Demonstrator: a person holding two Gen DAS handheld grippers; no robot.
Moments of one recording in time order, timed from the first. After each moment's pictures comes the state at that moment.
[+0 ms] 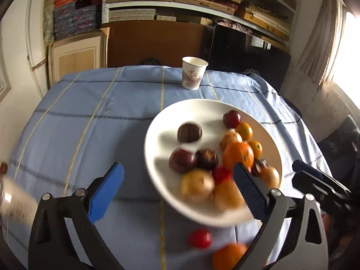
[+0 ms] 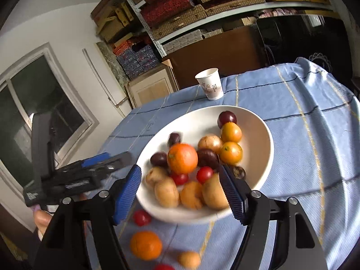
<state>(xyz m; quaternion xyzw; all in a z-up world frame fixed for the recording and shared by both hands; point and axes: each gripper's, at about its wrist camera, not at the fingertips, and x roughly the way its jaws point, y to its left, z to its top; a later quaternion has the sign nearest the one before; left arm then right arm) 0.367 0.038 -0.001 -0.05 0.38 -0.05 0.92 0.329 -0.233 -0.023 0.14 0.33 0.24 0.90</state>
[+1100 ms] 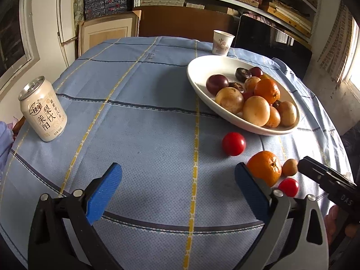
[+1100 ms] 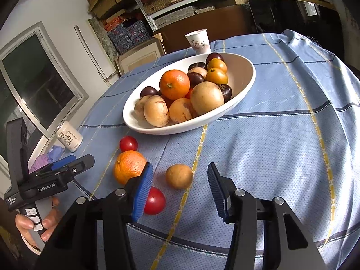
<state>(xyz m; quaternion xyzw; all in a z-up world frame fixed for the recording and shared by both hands) 0.261 0.055 -0.050 -0.06 0.41 0.03 0.91 0.270 -0.228 -0.082 0.11 0.40 0.22 0.88</state>
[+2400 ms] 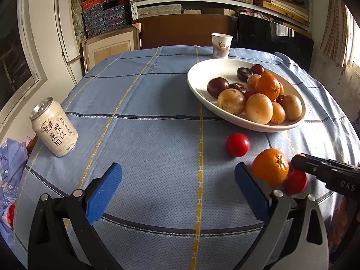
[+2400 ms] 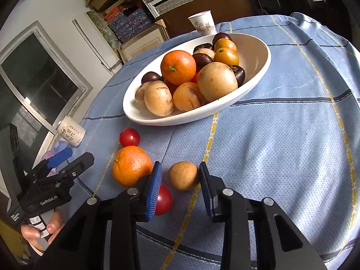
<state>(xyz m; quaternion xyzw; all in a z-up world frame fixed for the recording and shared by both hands) 0.256 0.041 -0.046 0.01 0.39 0.06 0.92 0.286 -0.216 -0.093 0.12 0.44 0.24 0.86</state>
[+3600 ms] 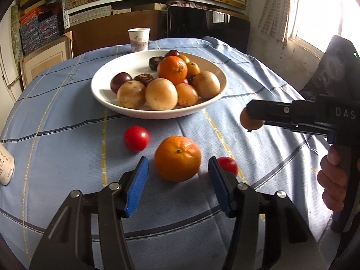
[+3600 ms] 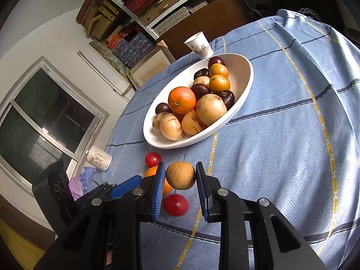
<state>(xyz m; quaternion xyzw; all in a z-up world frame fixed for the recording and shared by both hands) 0.258 -0.029 -0.061 0.04 0.40 -0.16 0.90 0.273 -0.260 -0.063 0.23 0.40 0.27 0.84</state>
